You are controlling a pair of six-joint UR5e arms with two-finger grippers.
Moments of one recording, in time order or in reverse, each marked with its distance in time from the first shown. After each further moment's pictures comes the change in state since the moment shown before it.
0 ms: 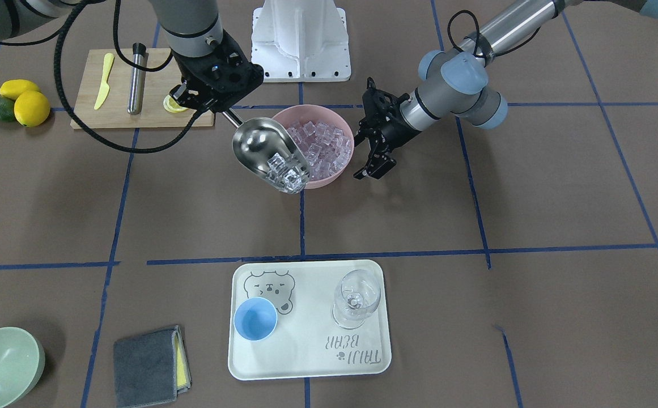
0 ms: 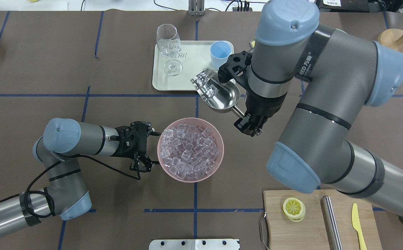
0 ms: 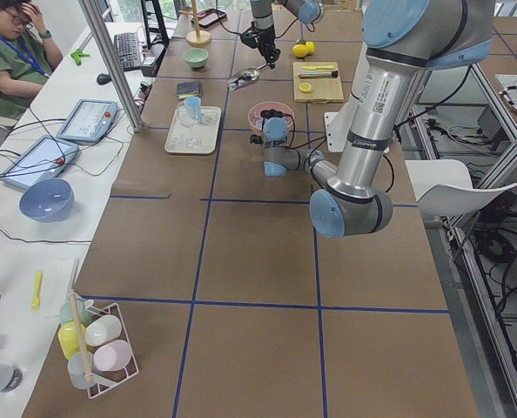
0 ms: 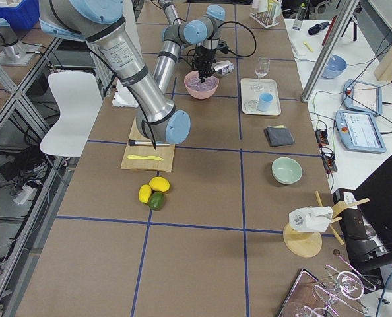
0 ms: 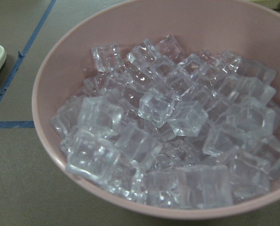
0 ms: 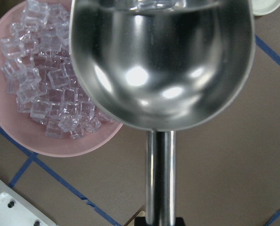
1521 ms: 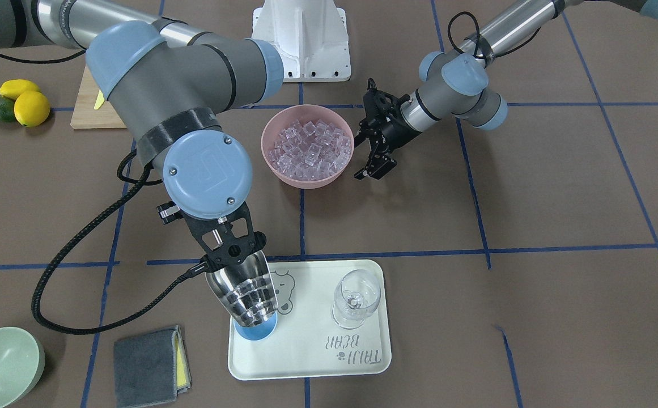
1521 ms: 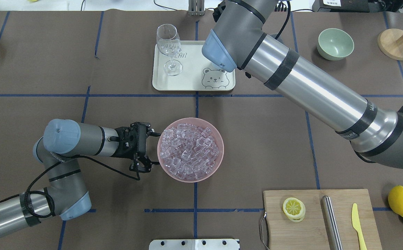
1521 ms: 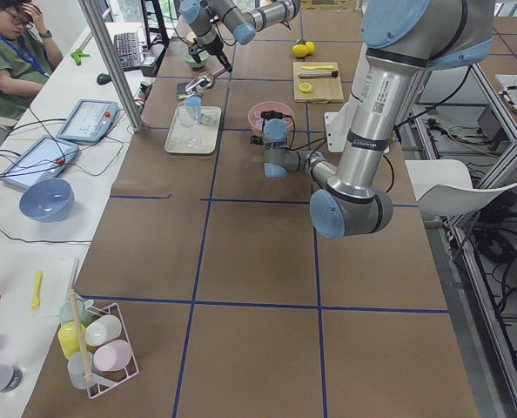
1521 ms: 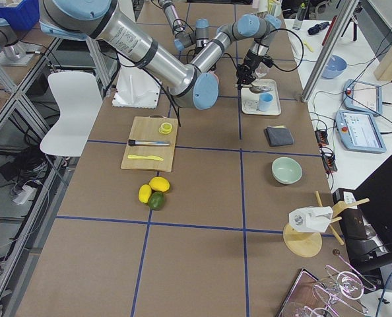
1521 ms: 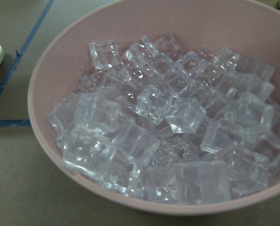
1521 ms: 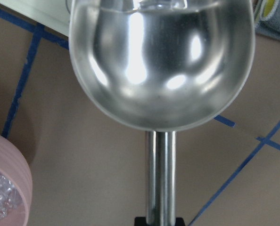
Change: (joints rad) left arm 0.002 0.001 0.010 -0.015 0.000 0.000; right arm 0.169 0.368 -0.731 -0.135 -0.010 -0.226
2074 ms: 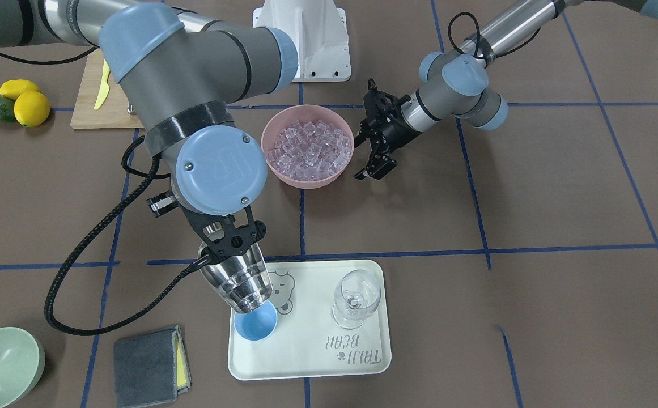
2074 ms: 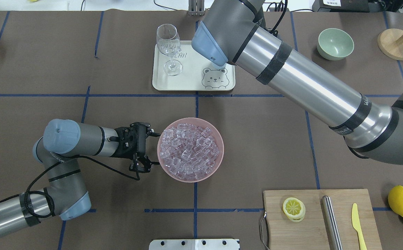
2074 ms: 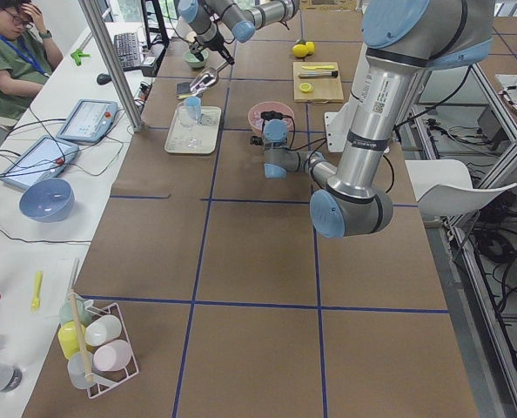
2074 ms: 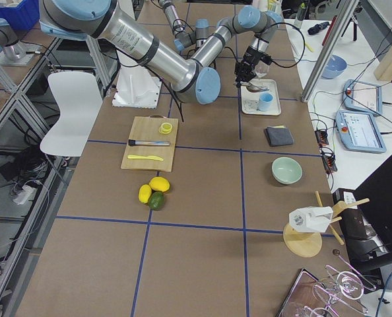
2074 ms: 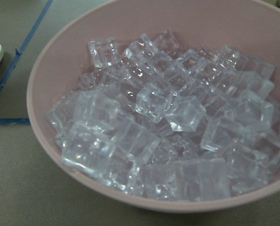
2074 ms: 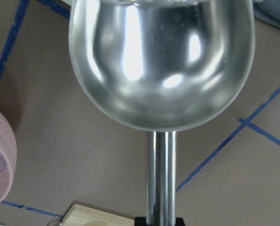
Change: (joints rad) left arm 0.000 0.001 0.002 0.000 -0.001 0.000; right arm 0.001 0.036 -0.023 -0.098 -0.055 -0.105
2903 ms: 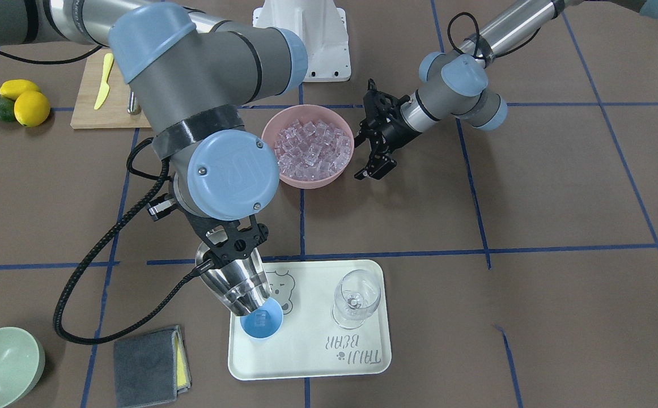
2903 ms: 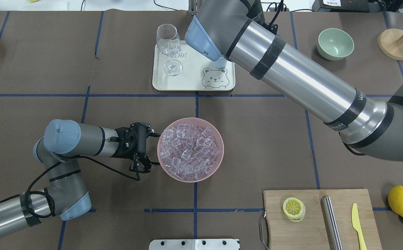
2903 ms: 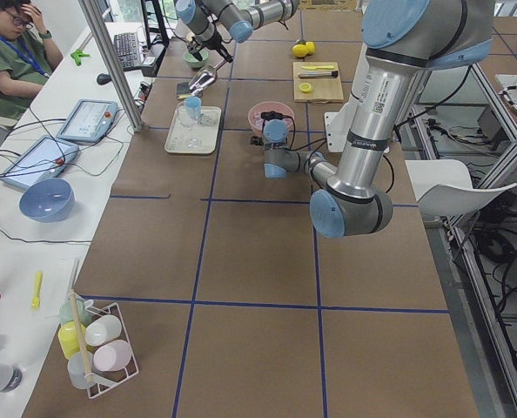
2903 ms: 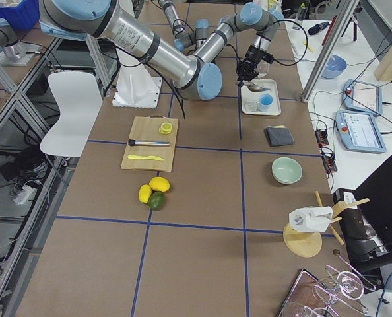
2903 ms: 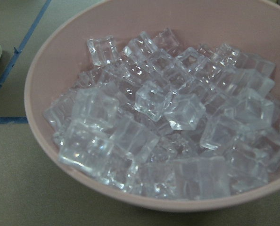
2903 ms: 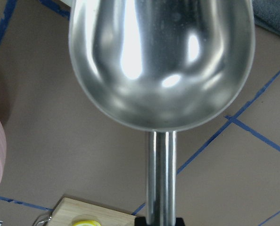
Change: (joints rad) left arm 0.001 -0.001 0.003 0.000 0.000 0.001; right arm 0.002 0.035 -0.041 -0.022 -0.039 -0.028
